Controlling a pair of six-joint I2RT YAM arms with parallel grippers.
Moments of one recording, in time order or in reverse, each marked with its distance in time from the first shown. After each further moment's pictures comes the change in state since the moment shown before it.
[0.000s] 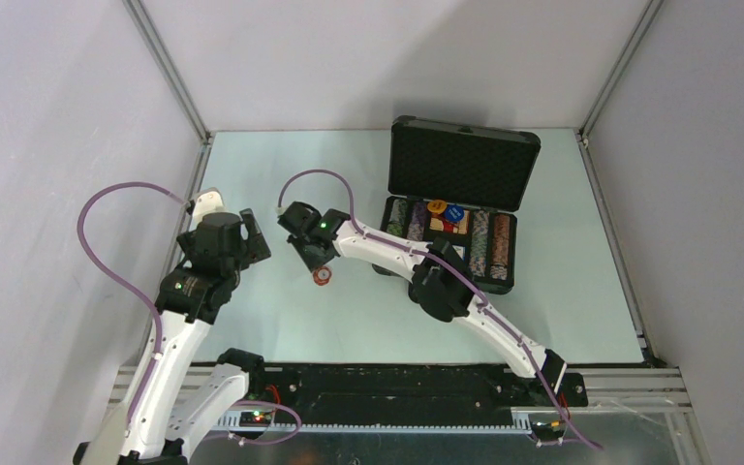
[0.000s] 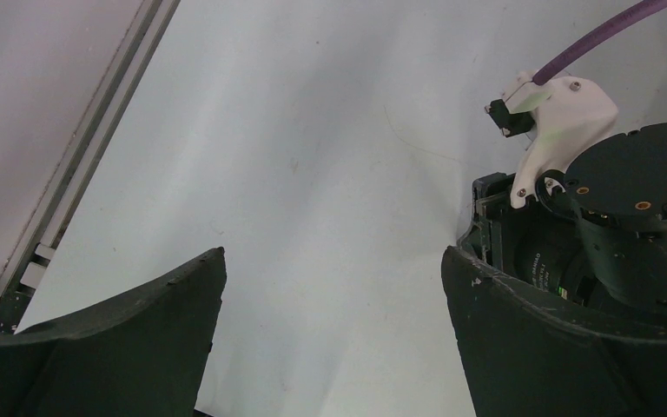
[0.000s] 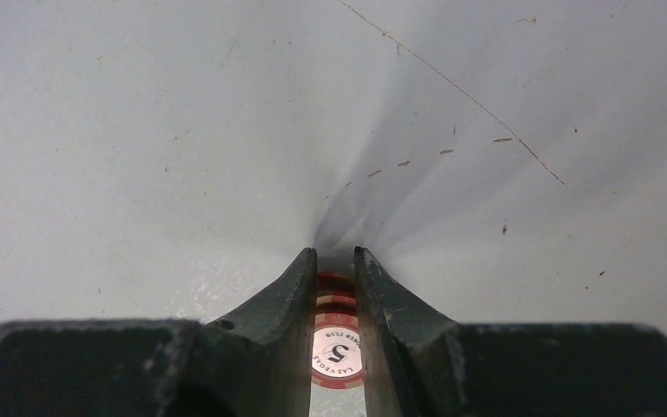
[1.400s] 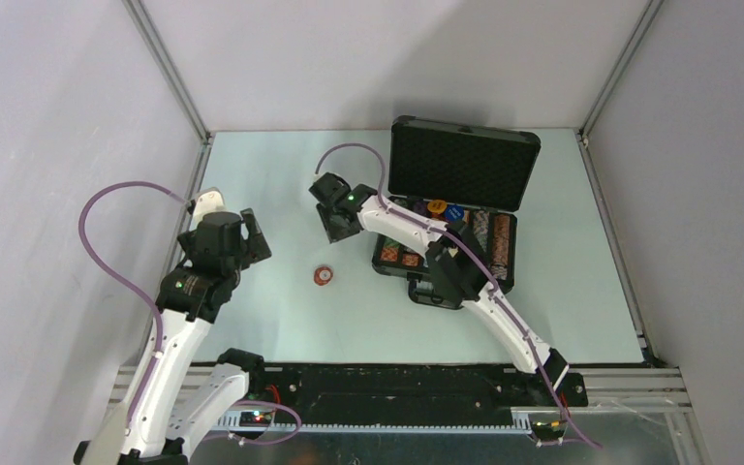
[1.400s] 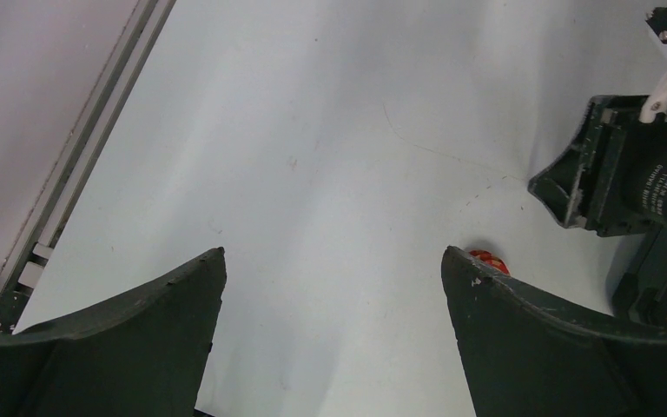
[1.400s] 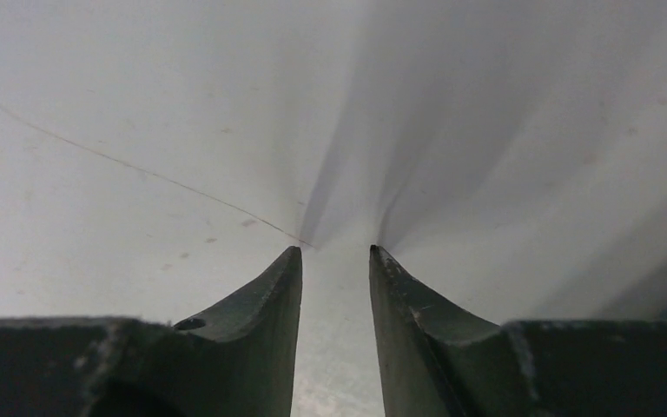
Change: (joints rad) left arm 0.003 0.006 0.000 0.000 0.007 0.000; right arm -0.152 -0.023 -0.058 0.071 0.029 0.076
